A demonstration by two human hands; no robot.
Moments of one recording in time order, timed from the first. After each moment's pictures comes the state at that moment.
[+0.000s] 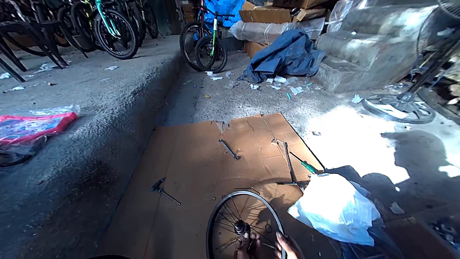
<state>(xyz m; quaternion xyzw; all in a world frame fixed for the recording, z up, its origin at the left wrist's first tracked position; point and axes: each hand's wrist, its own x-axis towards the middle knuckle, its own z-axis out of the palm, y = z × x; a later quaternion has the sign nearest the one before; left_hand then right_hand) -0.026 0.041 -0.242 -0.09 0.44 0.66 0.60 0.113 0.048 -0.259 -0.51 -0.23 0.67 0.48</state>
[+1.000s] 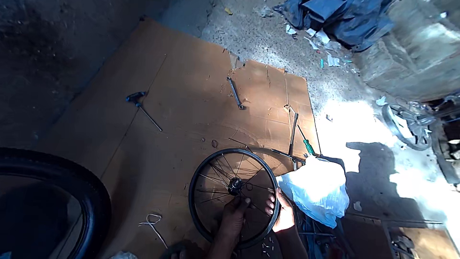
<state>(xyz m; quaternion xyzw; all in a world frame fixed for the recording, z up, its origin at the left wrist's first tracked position) -0.001 0.024 -0.289 0.09 0.49 0.55 0.67 0.156 0.094 -0.274 -0.51 -0.18 0.69 0.48</state>
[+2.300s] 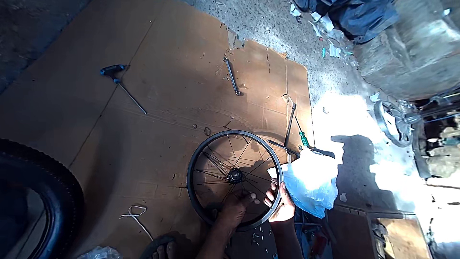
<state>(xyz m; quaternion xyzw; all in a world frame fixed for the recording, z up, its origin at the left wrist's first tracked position) 0.009 0.041 -0.286 0.13 0.46 0.48 0.74 0.167 0.093 -0.274 -0.48 -0.25 0.64 0.55</state>
